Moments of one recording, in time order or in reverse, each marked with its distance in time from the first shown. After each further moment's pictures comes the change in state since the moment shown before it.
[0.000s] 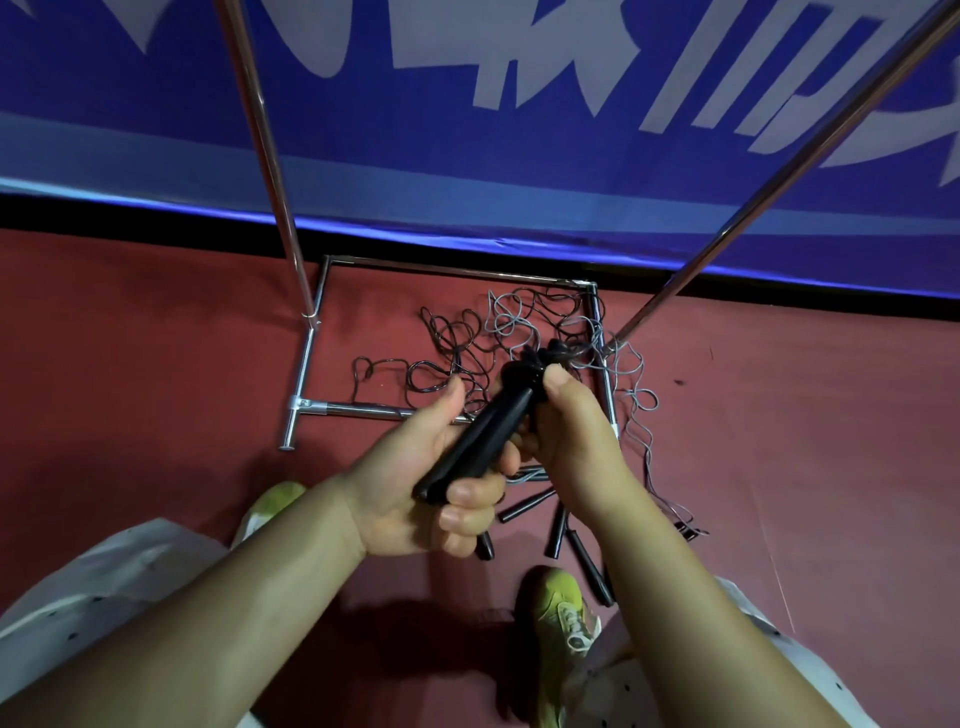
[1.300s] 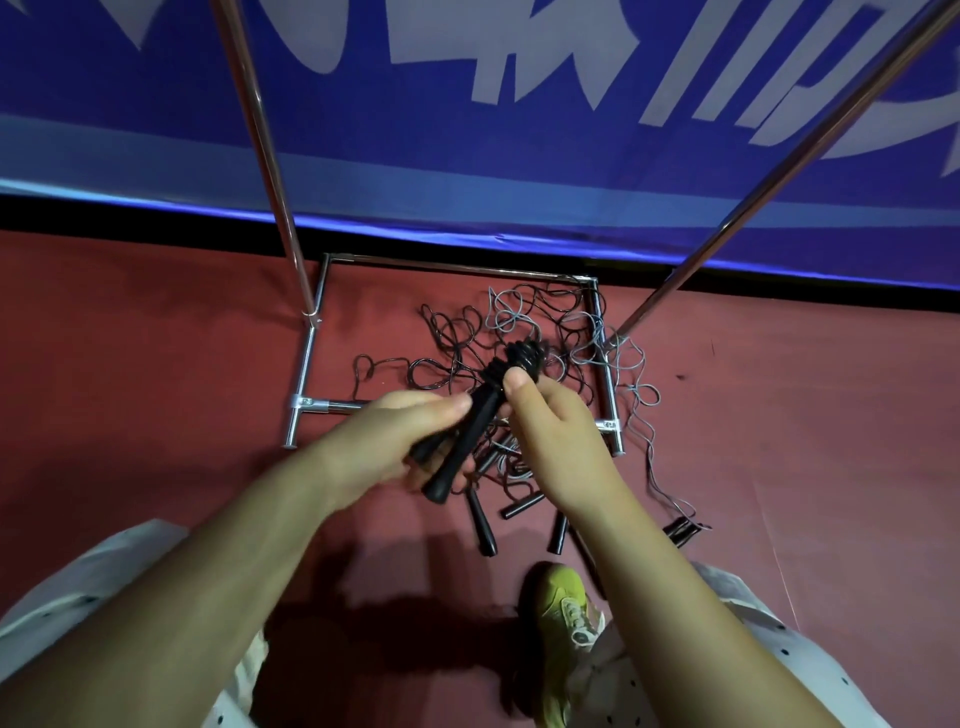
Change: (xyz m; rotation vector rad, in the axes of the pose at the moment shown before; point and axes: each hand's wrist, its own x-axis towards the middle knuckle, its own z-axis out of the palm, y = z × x) left_hand -0.010 0.020 -0.019 0.665 0.438 0.179; right_hand -0.003 0.001 0.010 -0.511 0.206 -0.034
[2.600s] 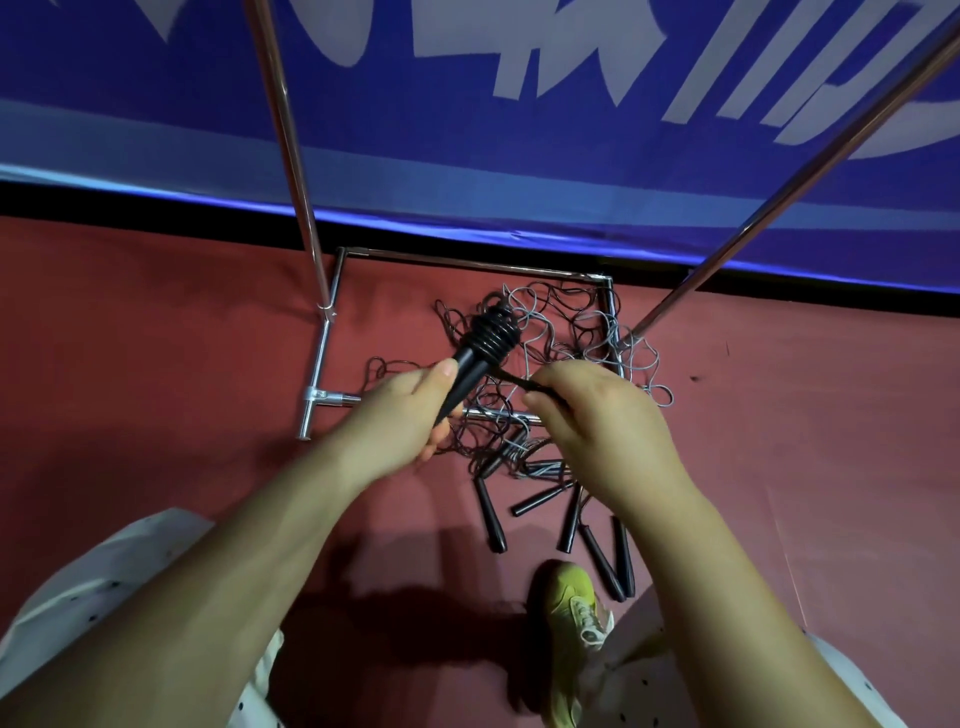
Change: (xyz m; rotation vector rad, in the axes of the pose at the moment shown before) left_hand 0.004 -0.003 -0.010 0.324 0.304 0.140; right_hand 0.001 -0.007 -0.020 -0.773 0.055 -0.410
